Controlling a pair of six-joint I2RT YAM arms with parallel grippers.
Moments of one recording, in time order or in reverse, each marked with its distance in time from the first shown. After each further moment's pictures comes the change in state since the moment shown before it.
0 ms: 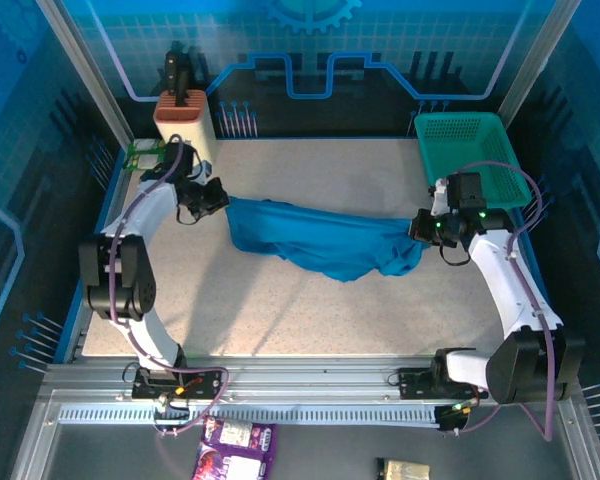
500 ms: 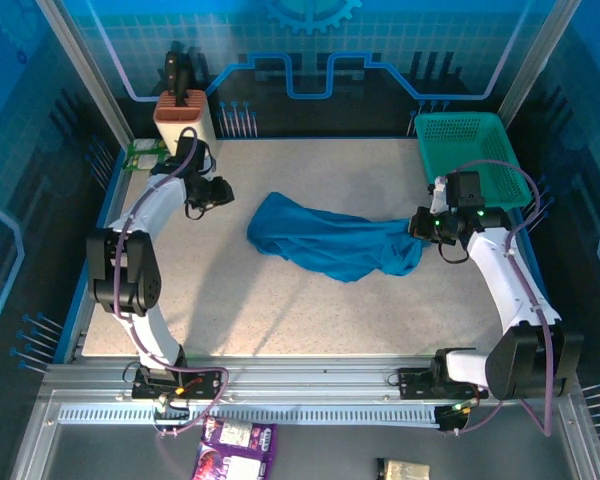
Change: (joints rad) left arm -0.051 0.011 0.051 -0.043 -0.234 0.055; right arm 0.000 0.021 0.000 0.036 0.004 -0.005
